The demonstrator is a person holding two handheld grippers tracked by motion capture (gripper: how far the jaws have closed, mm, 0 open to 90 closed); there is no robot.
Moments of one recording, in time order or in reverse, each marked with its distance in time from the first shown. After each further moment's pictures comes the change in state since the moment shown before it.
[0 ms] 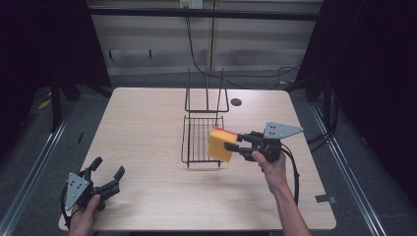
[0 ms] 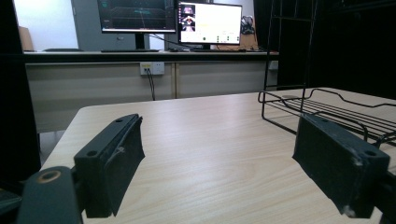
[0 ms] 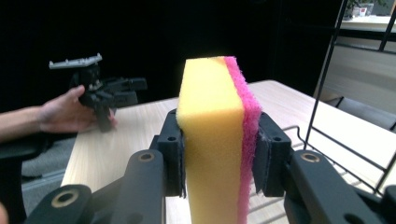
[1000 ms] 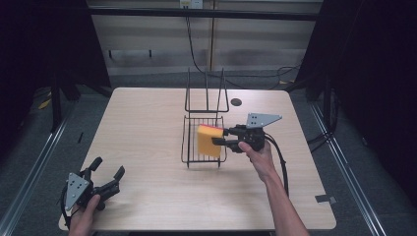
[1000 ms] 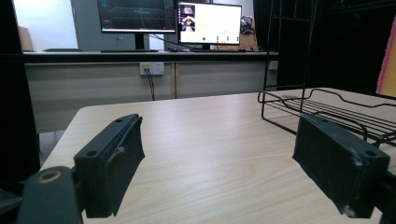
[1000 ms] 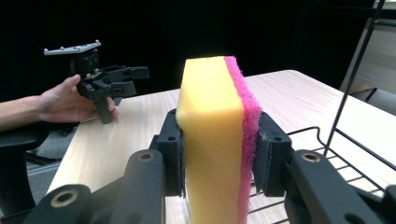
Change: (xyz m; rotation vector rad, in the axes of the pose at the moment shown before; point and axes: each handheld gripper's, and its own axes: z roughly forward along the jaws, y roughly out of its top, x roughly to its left) left arm 0.000 0.000 0.000 -0.003 0.000 -0.001; right arm -0.028 -0.004 0.044 0.056 0.103 0.006
